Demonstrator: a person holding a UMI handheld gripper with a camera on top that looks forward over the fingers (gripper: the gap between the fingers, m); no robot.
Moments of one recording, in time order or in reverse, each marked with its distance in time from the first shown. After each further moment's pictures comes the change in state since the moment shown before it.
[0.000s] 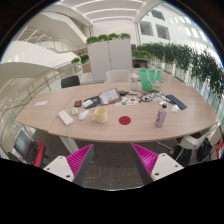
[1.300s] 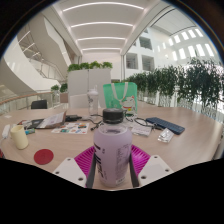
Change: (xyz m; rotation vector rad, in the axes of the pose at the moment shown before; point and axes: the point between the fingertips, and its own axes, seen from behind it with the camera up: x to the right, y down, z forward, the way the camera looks) arm 0.333 -0.092 0.391 0.442 0.184 -0.022
